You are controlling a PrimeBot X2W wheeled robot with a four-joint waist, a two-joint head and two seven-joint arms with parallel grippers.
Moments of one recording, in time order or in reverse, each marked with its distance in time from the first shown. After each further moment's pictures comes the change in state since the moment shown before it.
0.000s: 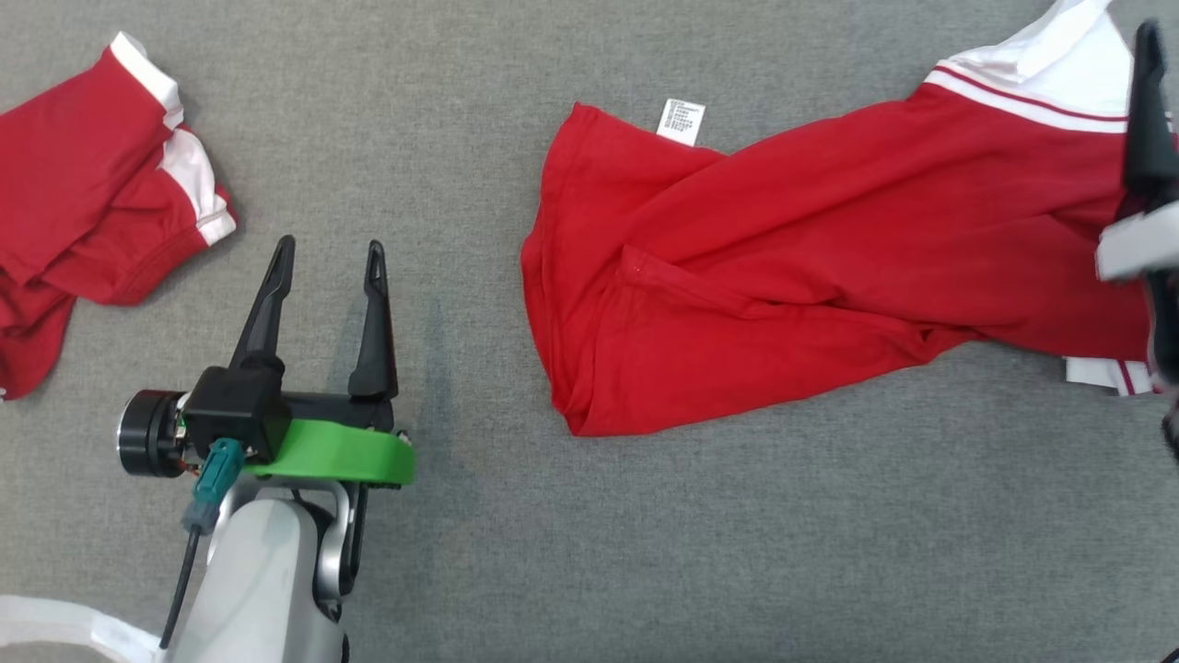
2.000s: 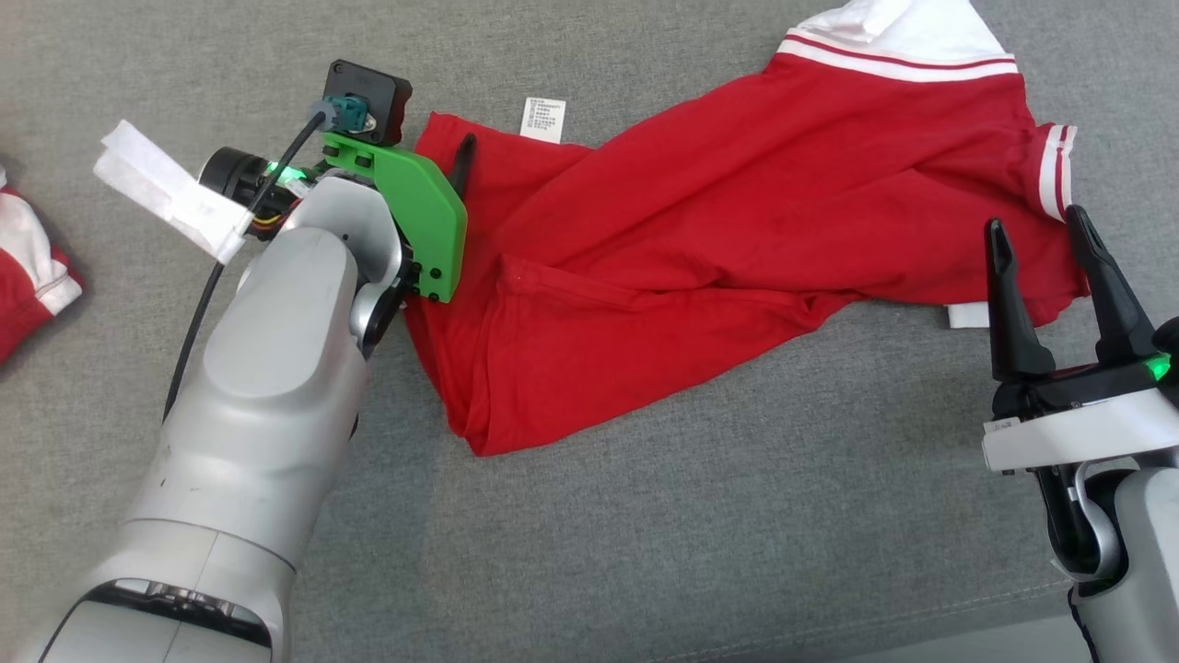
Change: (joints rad) left arm -0.663 -0.011 -0.265 0.703 -0.128 -0.137 0.424; right arm 0.420 0.164 0.004 -0.418 -0.088 0.000 0.022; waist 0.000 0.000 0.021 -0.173
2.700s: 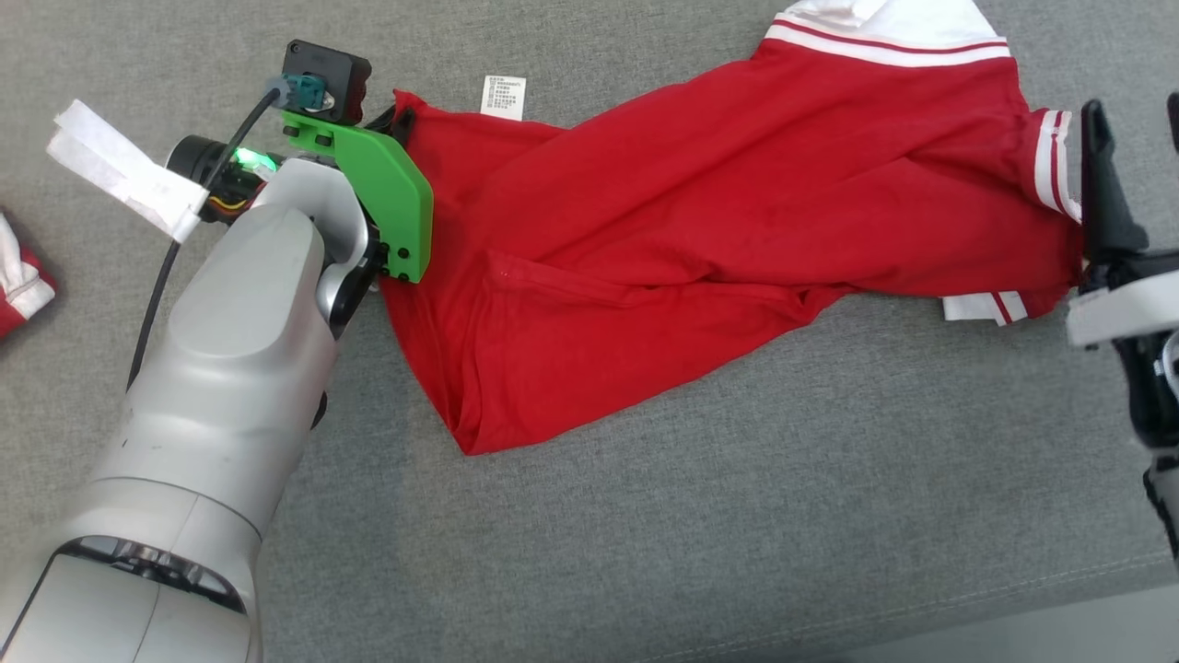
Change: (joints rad) left arm -0.115 0.043 -0.170 0.187 -0.205 -0.003 -0.089; right arm -0.223 -0.124 -0.017 0.188 0.093 0.000 0.032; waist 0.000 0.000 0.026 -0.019
